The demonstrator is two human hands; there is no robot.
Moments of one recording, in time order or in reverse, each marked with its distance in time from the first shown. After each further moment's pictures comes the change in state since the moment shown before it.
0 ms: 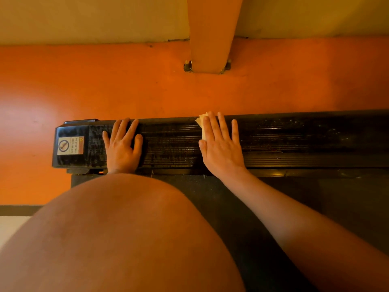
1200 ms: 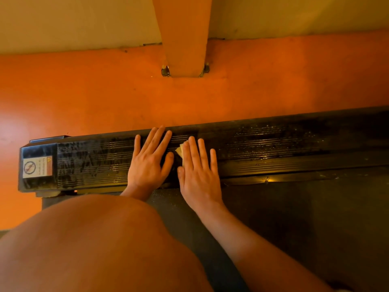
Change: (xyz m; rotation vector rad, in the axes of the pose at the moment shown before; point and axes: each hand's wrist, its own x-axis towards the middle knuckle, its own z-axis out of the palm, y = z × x) left_hand -0.006 0.111 0.041 0.024 -0.128 0.352; right_hand -0.042 -0.017 0.019 0.130 0.035 0.125
